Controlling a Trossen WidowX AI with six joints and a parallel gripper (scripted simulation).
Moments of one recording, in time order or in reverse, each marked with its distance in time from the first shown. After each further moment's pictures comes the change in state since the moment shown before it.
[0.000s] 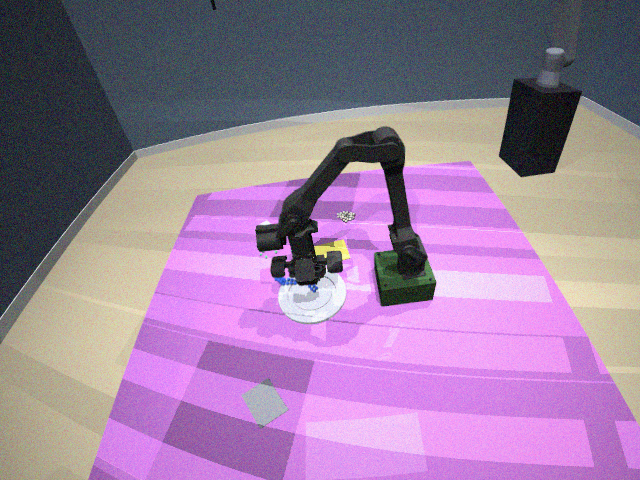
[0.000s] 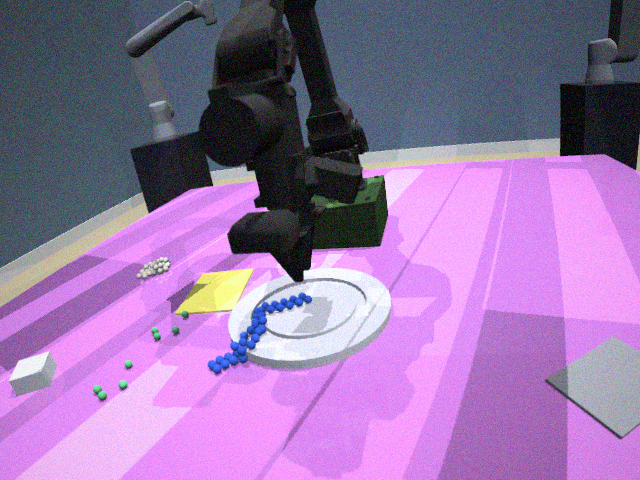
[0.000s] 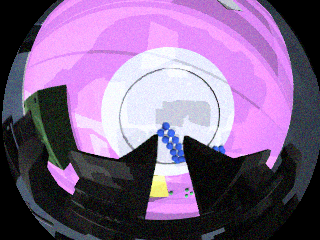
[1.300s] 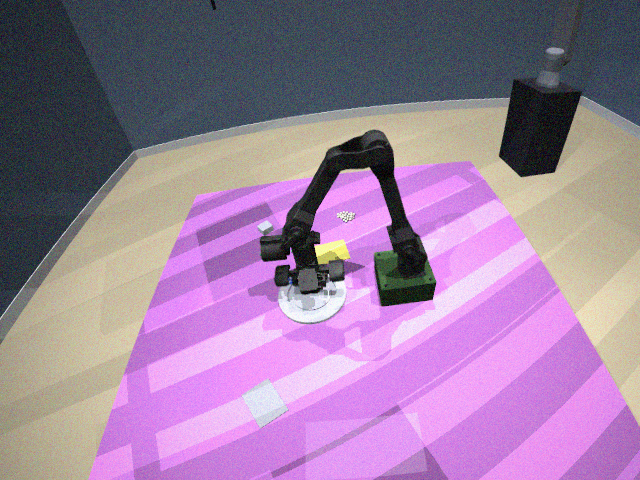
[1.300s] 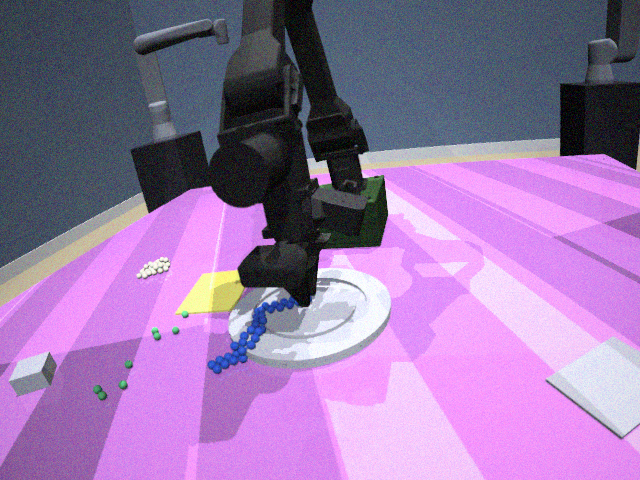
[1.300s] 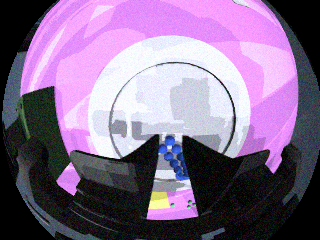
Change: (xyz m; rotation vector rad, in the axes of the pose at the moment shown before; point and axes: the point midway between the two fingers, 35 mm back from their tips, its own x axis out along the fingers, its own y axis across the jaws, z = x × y) arm 0.036 0.002 0.000 -0.006 0.001 0.004
